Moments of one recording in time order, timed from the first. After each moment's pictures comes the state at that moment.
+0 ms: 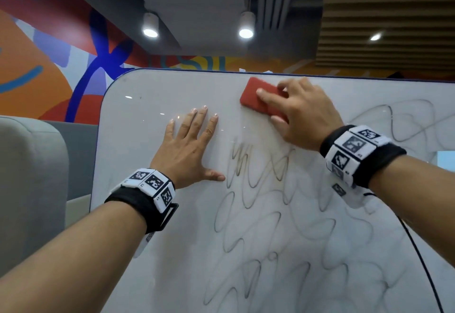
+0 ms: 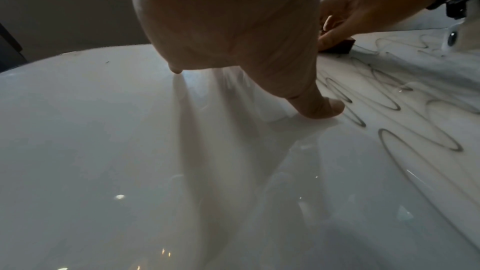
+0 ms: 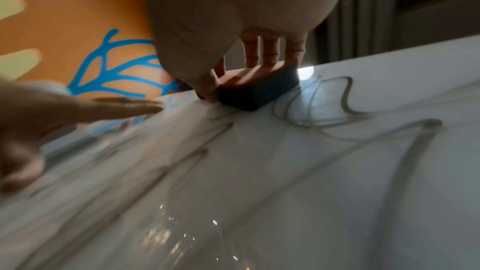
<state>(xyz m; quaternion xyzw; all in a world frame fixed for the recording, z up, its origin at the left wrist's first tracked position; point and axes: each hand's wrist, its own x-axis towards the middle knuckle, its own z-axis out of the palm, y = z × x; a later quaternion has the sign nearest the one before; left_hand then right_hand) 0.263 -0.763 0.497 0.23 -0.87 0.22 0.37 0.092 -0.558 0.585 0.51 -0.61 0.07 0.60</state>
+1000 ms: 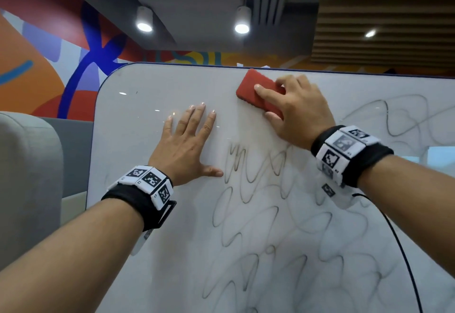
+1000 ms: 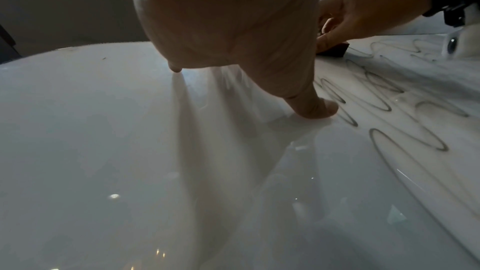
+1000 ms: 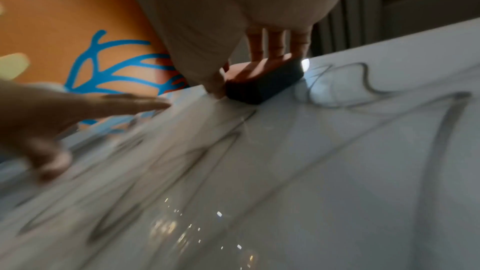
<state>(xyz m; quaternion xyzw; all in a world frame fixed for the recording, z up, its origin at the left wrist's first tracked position) 0.262 -0.761 0.494 0.22 -0.87 0.21 0.38 0.097 -0.563 0.577 0.49 -0.62 0.11 0.60</state>
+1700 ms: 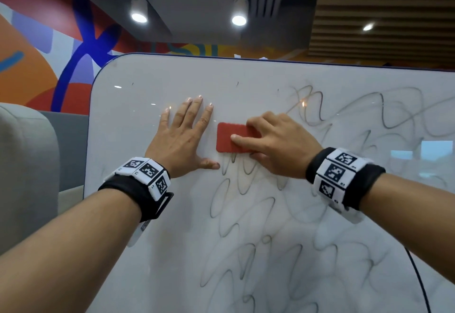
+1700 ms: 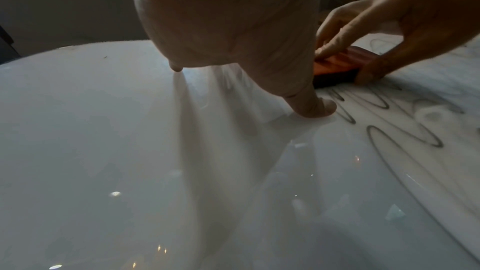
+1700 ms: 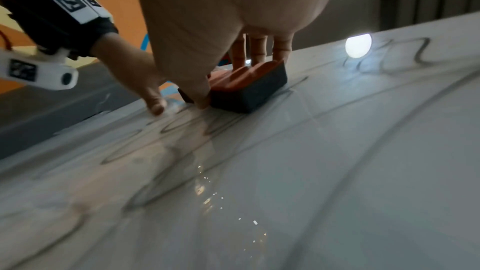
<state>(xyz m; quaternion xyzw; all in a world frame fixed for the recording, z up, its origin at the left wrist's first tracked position) 0.265 -0.760 0.493 0.22 -0.87 0.22 0.37 0.095 -0.566 0.520 0.61 -0.54 -0.04 0.57</state>
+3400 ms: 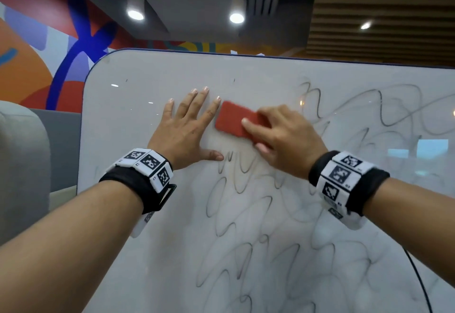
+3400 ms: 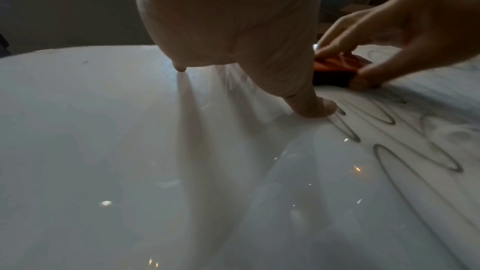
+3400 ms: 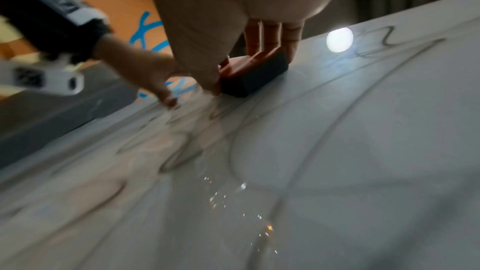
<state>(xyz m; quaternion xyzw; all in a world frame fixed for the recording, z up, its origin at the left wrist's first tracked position) 0.255 -0.754 0.505 0.19 -0.87 0.22 0.39 0.086 -0.560 0.515 0.57 -0.57 0.05 0.59</state>
